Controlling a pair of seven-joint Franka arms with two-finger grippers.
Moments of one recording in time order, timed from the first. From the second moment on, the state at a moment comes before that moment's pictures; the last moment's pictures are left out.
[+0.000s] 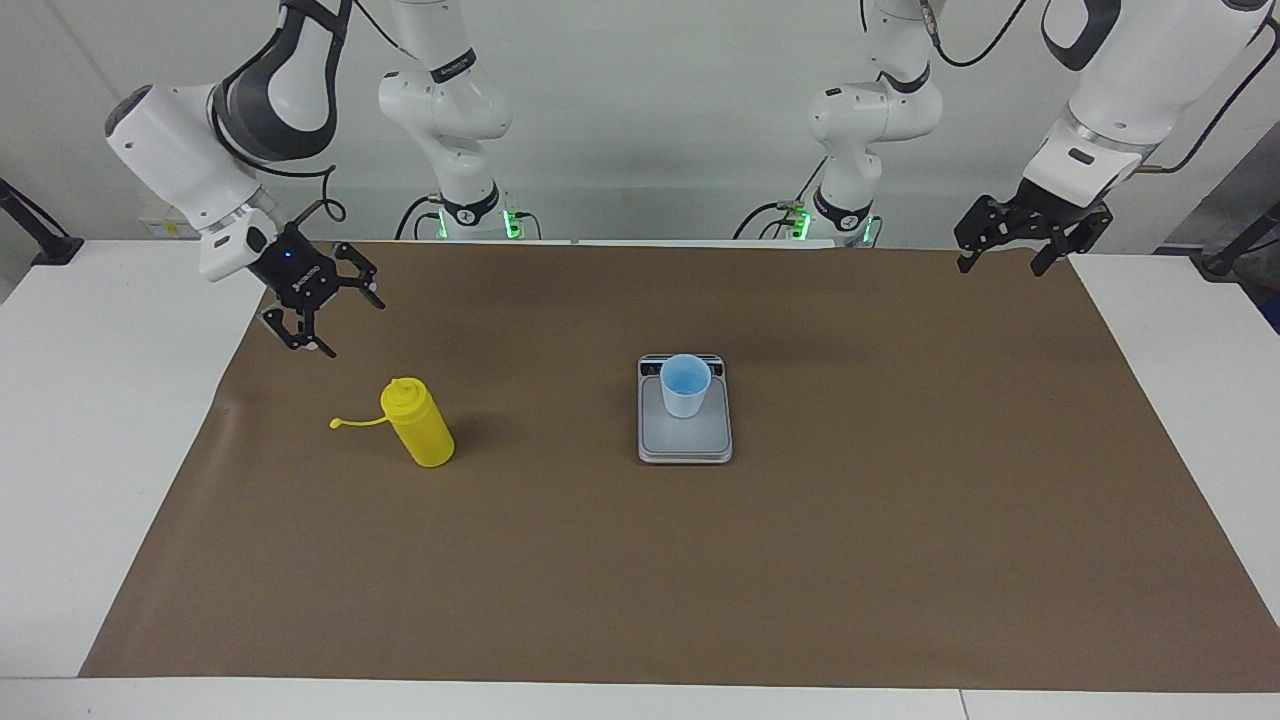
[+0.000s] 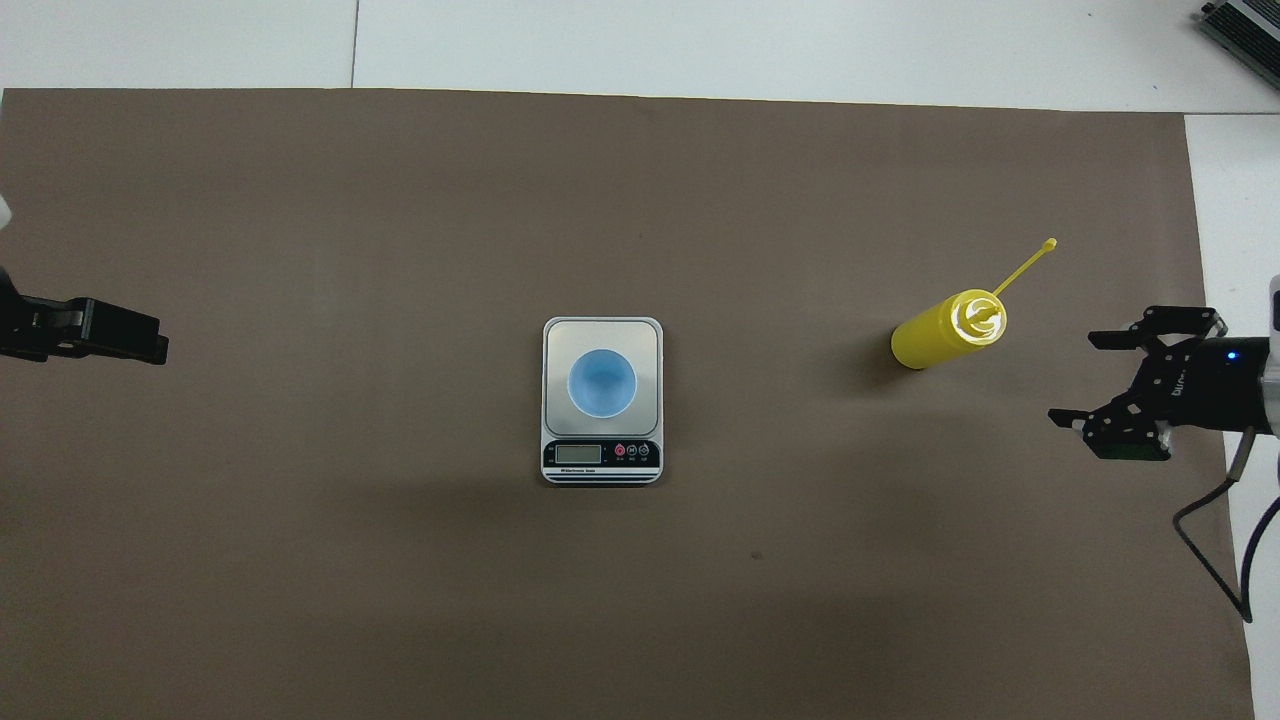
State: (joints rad) left arm 0.06 -0.05 -0.13 -1.61 -0.04 1.54 0.01; right arm -0.18 -0.15 -0.02 -2.12 0.43 2.00 -1.27
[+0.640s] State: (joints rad) left arm 0.06 -0.05 -0.13 -1.61 -0.04 1.54 0.01; right arm 0.03 -0.12 -0.01 -1.84 0.10 1.82 -0.40
